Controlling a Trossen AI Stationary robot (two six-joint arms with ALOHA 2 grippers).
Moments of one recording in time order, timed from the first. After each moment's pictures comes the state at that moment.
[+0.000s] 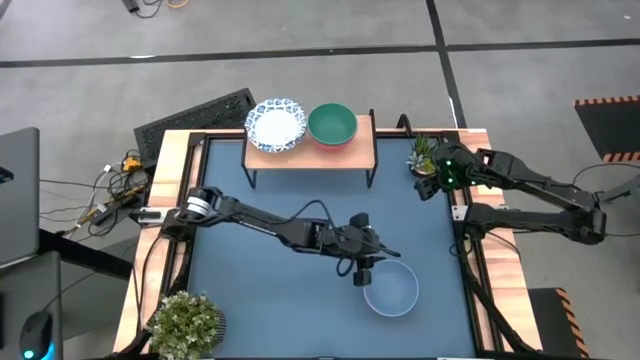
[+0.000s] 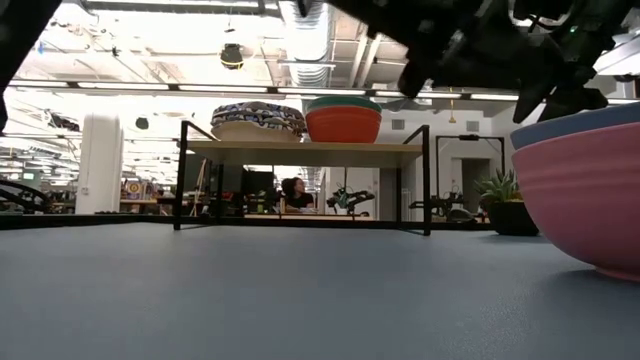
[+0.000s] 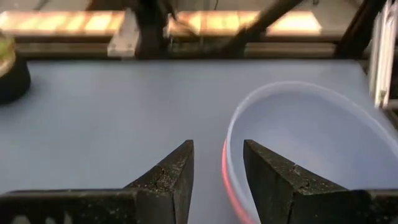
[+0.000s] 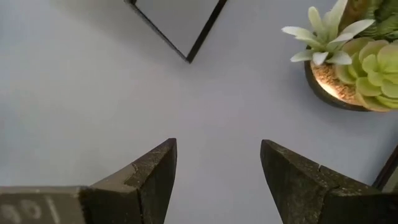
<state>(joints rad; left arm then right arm) -0.19 2.14 1.67 0.05 -0.18 -0.09 -0.47 0.76 0.81 -1.02 0.02 0.62</state>
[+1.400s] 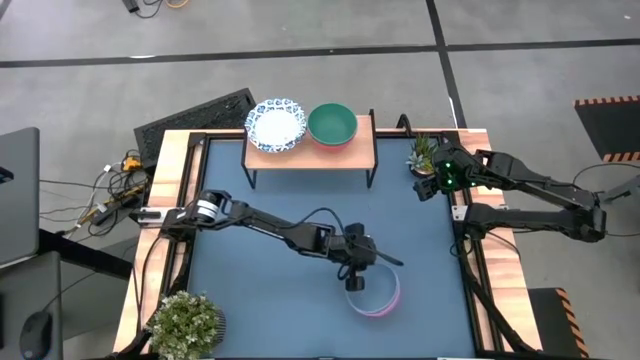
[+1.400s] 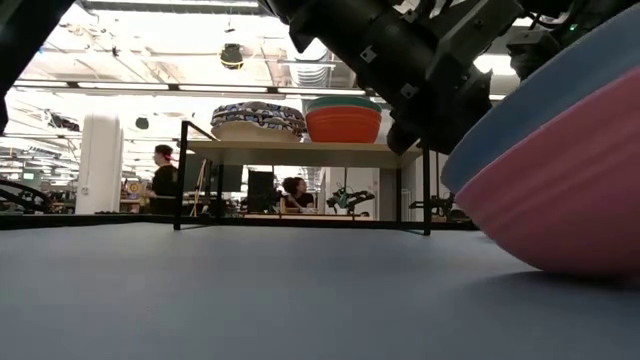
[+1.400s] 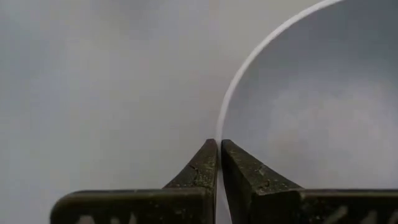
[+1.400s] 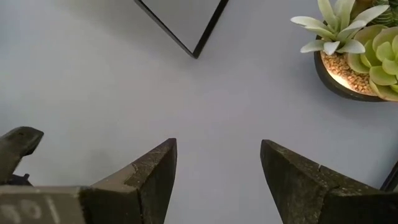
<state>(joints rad) -0.18 2.22 1.68 -0.09 -0.08 -0.14 -0.44 0.76 0.81 -1.02 0.02 0.68</state>
